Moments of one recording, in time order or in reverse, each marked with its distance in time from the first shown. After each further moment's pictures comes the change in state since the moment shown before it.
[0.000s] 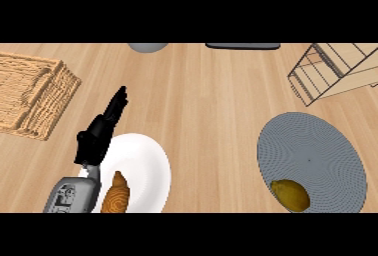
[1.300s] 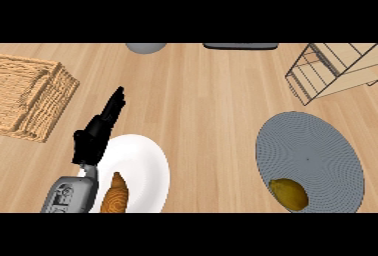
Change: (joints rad) left arm -0.001 0.008 0.020 0.023 0.012 -0.013 -0.013; right arm -0.127 -0.123 -0.141 0.205 -0.132 0.097 0.070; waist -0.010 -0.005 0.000
